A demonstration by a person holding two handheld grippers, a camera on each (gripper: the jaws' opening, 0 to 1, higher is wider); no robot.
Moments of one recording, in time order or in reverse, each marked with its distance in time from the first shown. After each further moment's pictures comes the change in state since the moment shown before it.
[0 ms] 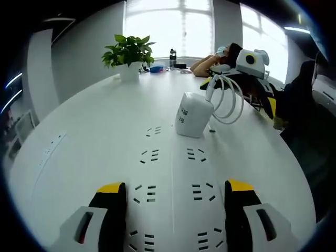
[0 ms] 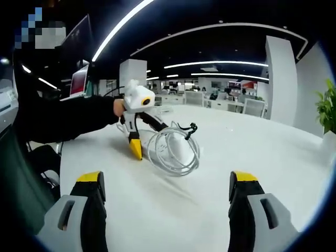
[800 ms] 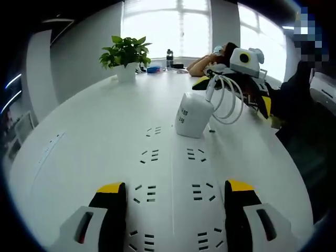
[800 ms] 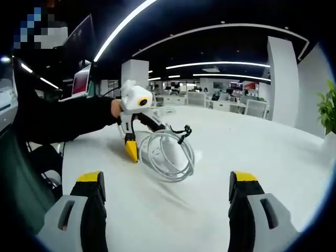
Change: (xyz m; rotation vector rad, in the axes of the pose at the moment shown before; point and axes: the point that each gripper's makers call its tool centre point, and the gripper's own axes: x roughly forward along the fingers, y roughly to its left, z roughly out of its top) left arm -0.005 -0.019 -0.005 0.008 -0.004 -0.008; right arm 0.002 0.009 0.001 -0.005 -0.006 0.014
